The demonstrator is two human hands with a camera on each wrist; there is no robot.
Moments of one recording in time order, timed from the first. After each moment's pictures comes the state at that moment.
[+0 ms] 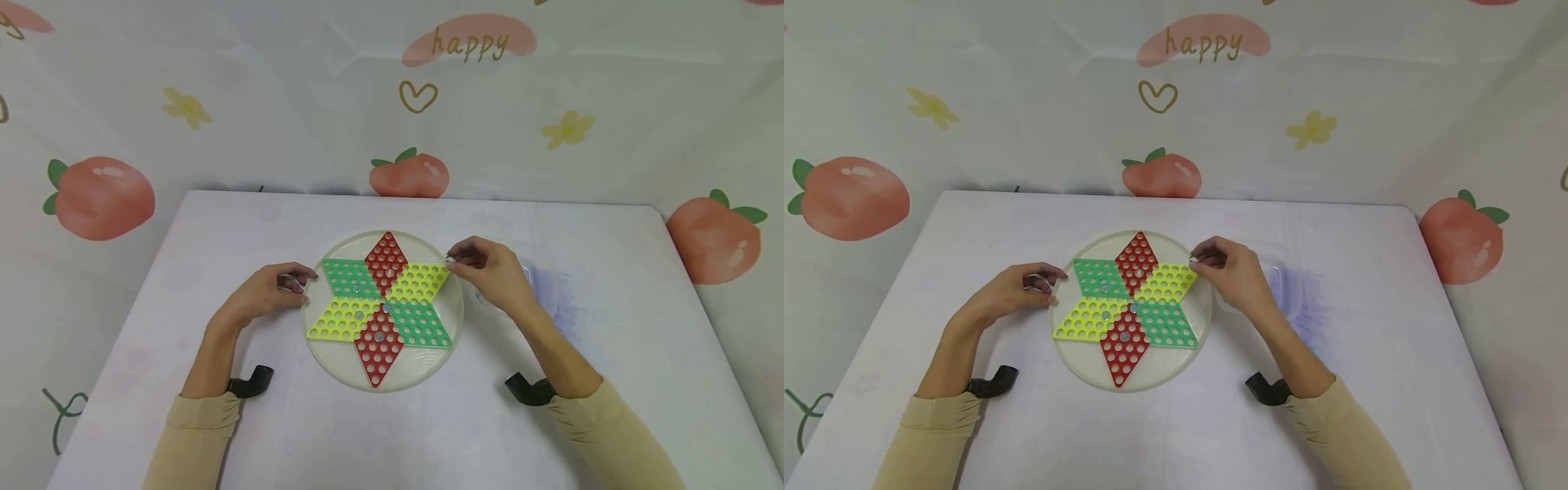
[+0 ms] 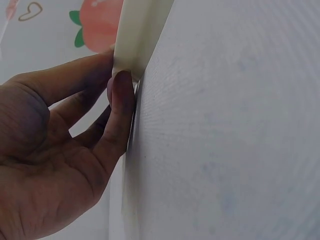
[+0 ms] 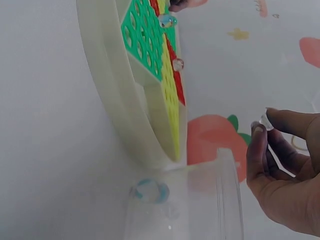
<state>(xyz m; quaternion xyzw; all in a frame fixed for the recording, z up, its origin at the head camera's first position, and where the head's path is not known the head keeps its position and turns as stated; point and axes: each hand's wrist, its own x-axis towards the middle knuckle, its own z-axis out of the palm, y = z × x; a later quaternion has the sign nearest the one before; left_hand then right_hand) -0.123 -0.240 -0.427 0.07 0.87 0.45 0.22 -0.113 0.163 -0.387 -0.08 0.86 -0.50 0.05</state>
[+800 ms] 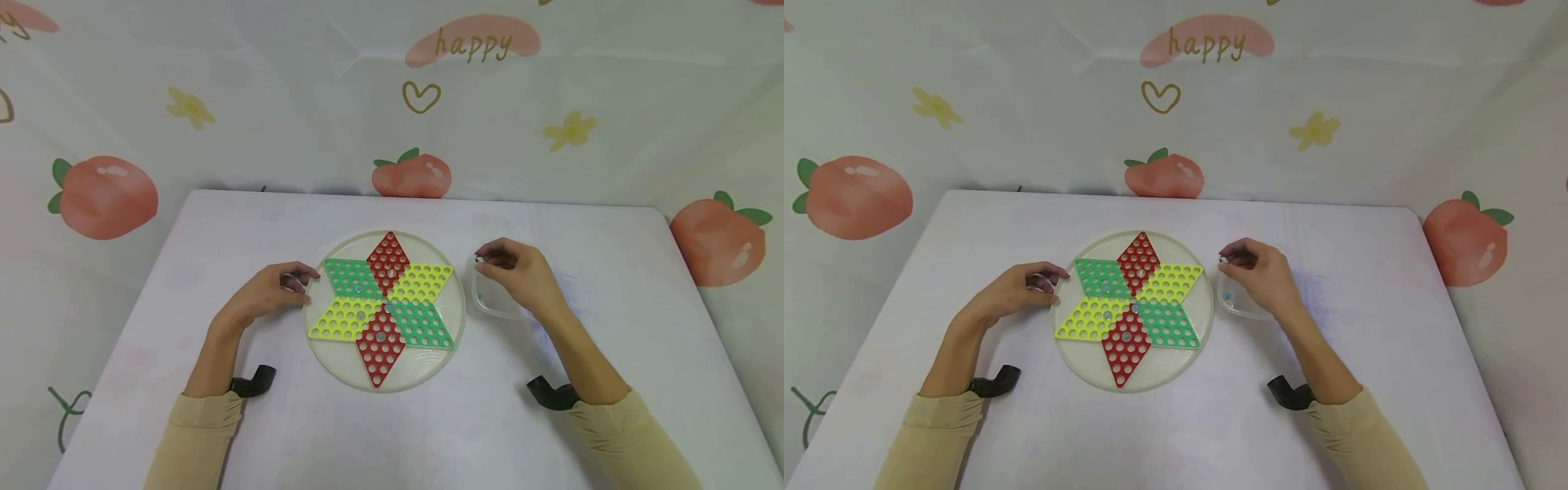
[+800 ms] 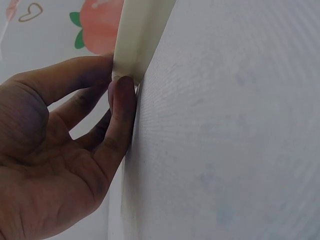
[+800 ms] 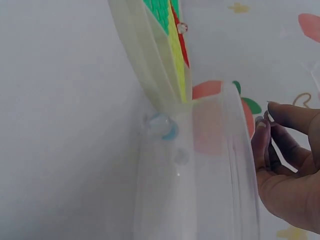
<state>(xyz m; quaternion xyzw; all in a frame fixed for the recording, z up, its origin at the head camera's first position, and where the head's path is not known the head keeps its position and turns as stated) -0.123 -0.238 -0.427 0.07 0.87 0.44 0.21 -0.110 0.200 -0.390 -0.05 0.86 -0.50 0.05</state>
